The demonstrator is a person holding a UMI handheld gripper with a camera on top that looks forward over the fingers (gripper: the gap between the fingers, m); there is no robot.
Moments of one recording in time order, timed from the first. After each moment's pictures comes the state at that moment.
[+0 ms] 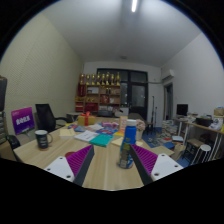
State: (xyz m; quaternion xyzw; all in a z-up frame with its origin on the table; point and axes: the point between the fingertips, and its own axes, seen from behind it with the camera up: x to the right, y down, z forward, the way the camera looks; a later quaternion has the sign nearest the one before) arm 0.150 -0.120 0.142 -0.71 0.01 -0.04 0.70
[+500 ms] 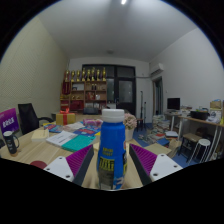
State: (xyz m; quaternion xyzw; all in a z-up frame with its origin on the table) arm 0.239 0.055 0.100 -0.72 0.07 -0.07 0.69
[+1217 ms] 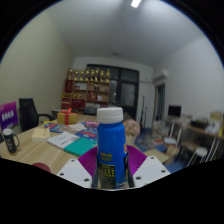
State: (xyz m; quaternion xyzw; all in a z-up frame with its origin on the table) arm 0.215 0.066 0.125 -0.71 0.04 -0.10 0.69
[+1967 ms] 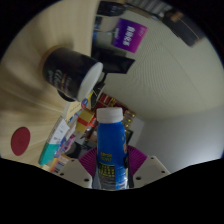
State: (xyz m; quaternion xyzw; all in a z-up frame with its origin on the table) arm -0.124 0.085 0.235 -0.28 -0.57 -0.63 0.44
